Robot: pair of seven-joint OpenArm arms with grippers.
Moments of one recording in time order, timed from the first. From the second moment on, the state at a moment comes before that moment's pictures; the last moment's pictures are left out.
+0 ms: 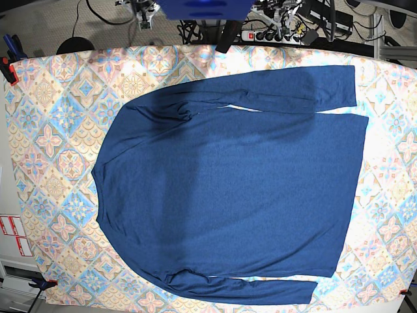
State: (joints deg) left arm 11.7 0.1 -7.2 10.7 -8.3 0.7 -8.3; right arm -11.1 1.8 -2.8 5.2 -0.8 1.1 11.9
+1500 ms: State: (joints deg) left arm 43.4 -9.8 -6.8 54.0 -8.5 0.9 0.4; right arm -38.9 9.6 11.9 38.8 -0.8 1.1 16.0
